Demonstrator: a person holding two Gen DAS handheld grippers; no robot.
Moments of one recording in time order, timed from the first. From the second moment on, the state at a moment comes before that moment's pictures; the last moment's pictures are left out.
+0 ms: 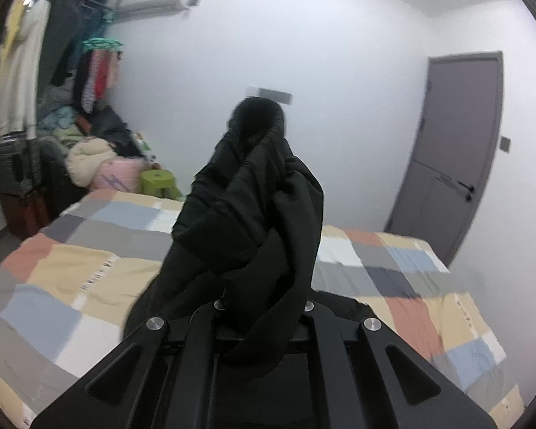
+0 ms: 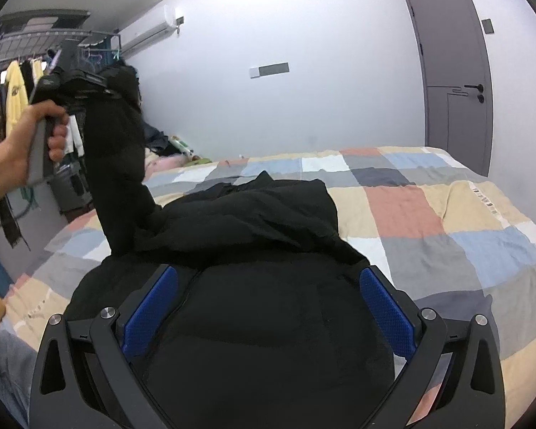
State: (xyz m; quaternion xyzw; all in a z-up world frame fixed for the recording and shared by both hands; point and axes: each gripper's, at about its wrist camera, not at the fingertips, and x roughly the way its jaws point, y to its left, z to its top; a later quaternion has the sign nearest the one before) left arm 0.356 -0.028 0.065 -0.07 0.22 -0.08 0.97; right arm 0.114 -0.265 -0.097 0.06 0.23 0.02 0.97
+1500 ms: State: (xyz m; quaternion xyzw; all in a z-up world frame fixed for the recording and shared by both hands) left arm 0.413 -0.231 -0.152 0.02 0.37 -0.14 0.92; right arm 0.140 -0.324 -0.125 0.12 0.23 0.02 0.97
